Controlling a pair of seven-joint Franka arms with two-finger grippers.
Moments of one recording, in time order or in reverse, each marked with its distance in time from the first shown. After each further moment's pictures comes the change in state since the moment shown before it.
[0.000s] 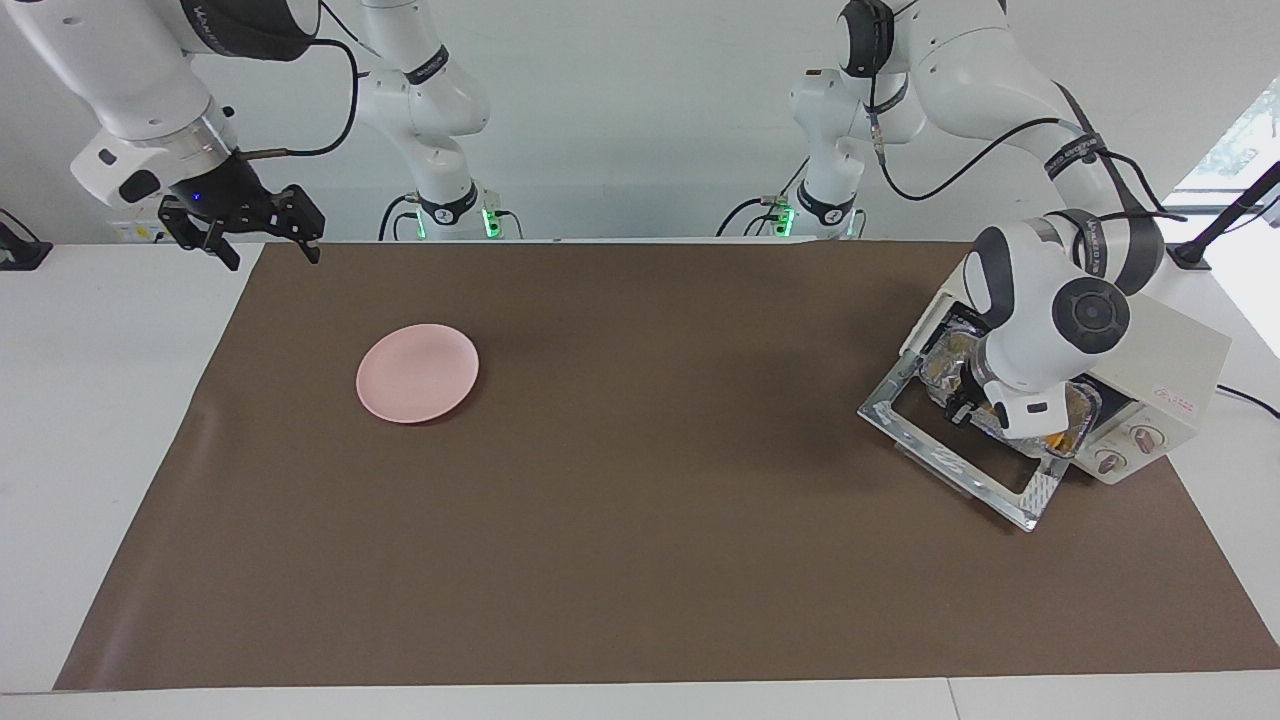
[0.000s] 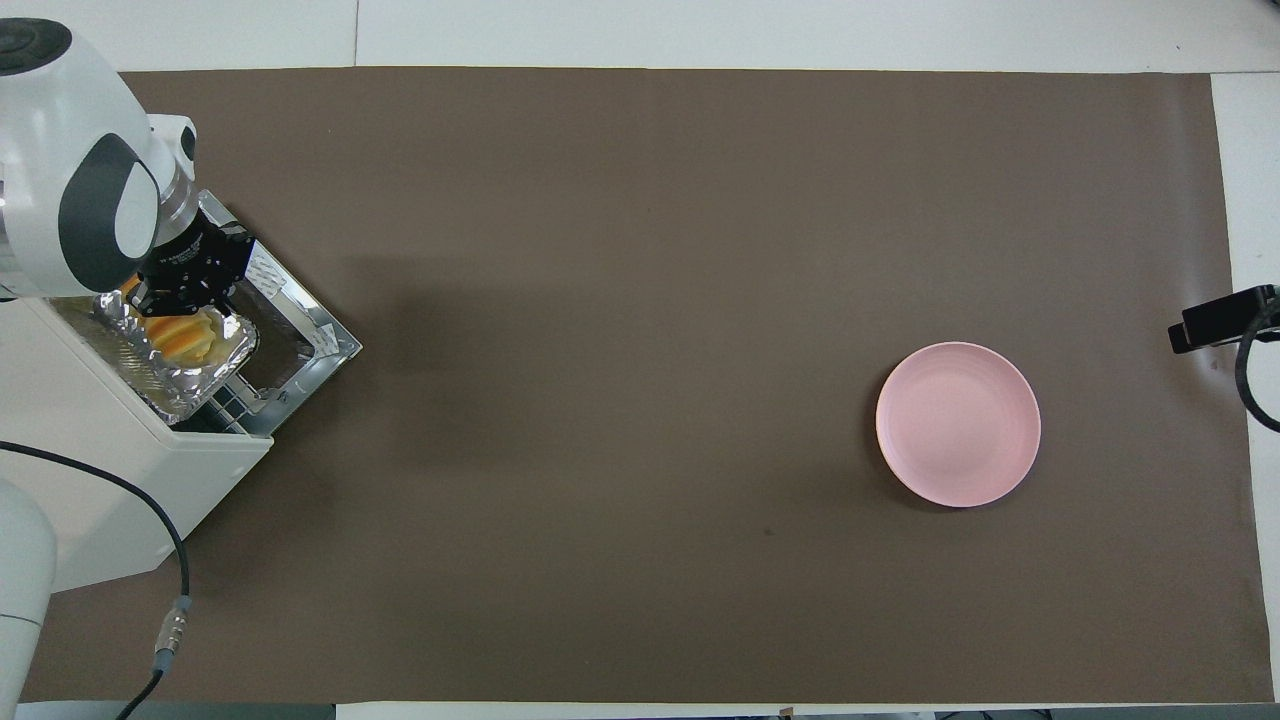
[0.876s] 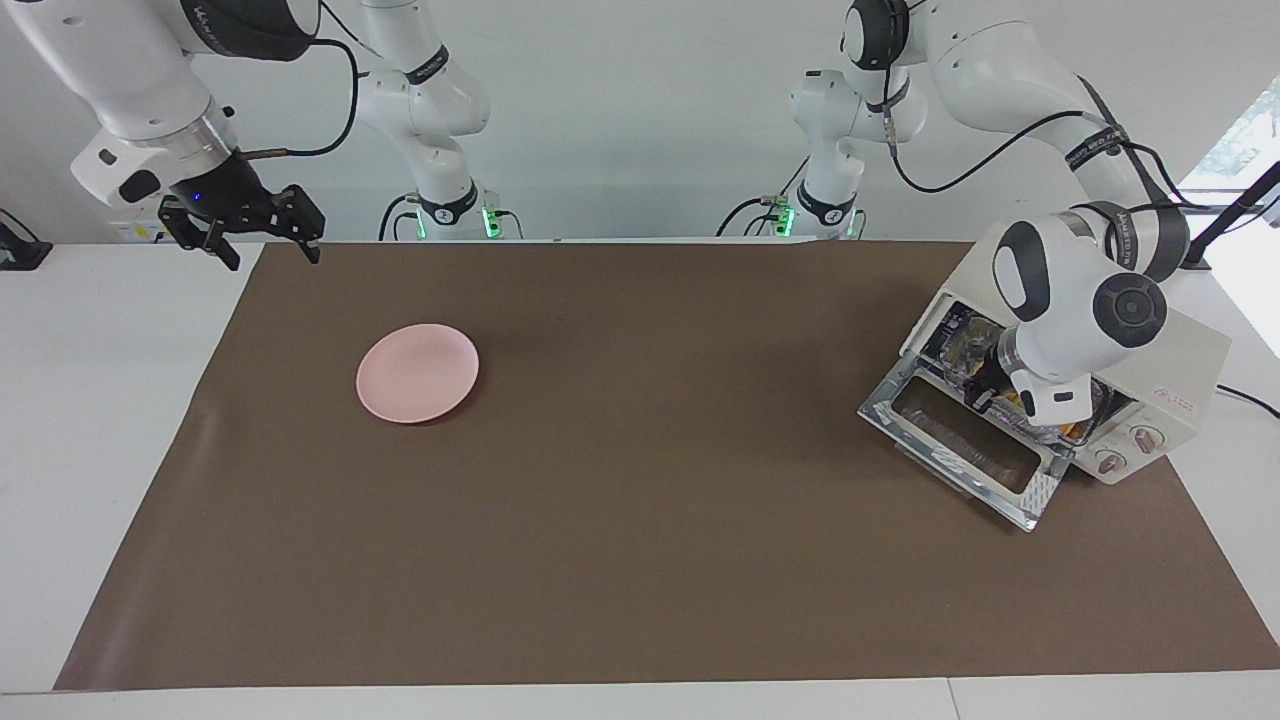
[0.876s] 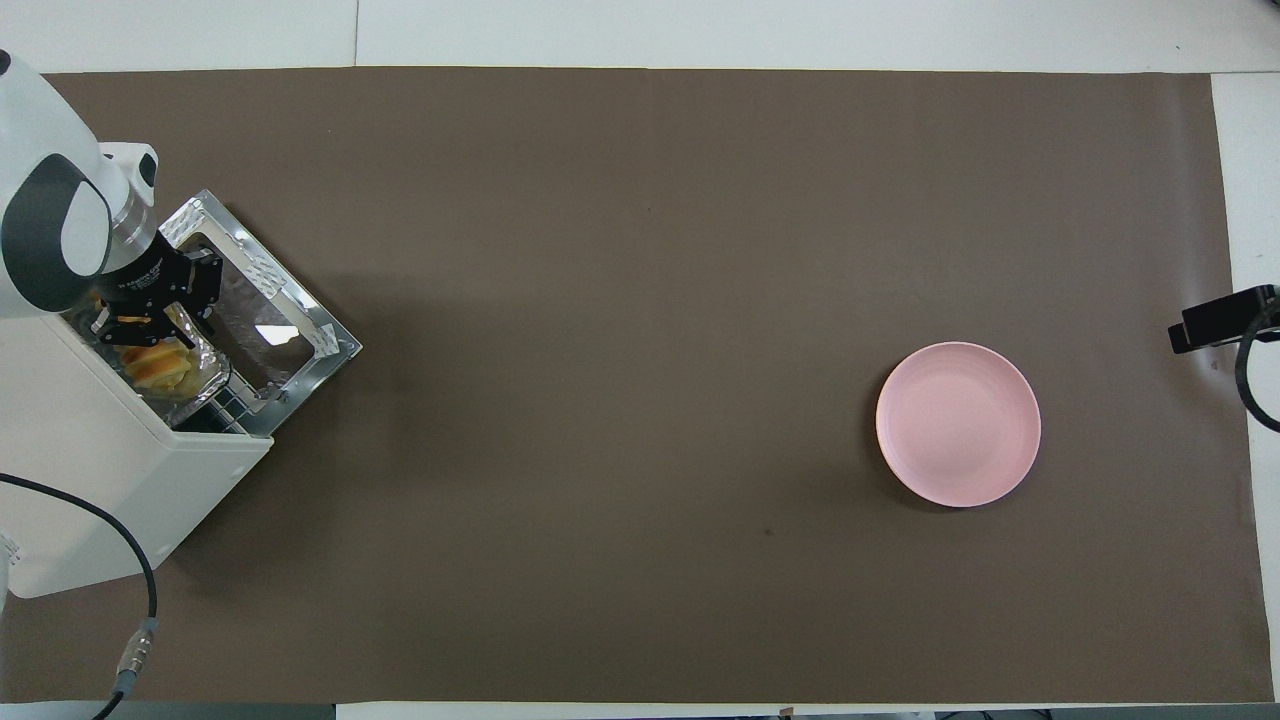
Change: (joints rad) left arm 0.032 -0.046 0.007 -0.076 0.017 -0.001 0.046; right arm 0.000 0.000 0.000 0.000 0.000 0.000 0.000
